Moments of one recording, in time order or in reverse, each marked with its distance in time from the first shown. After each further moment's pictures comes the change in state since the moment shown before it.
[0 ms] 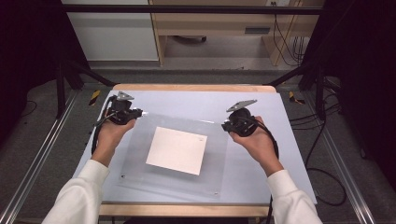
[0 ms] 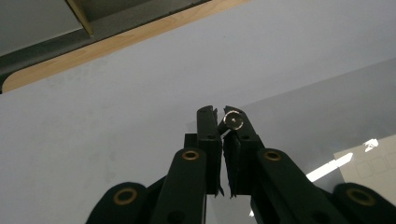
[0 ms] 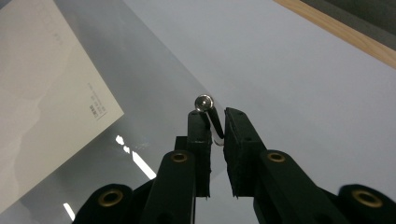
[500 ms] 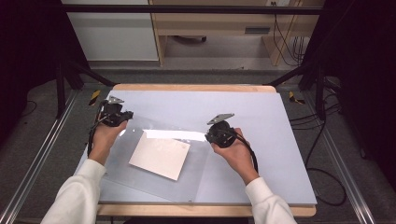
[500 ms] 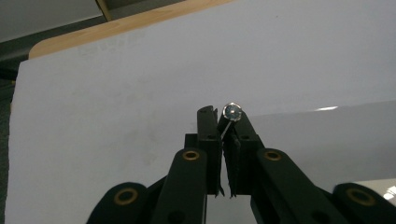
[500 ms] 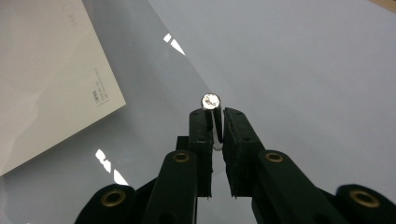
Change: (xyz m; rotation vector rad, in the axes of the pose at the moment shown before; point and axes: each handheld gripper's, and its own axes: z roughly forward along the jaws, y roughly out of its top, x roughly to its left) left arm 0.045 -0.031 0.022 -0.004 0.054 -0.066; right arm 0.045 -0.013 0.056 -0.004 0.038 -0.005
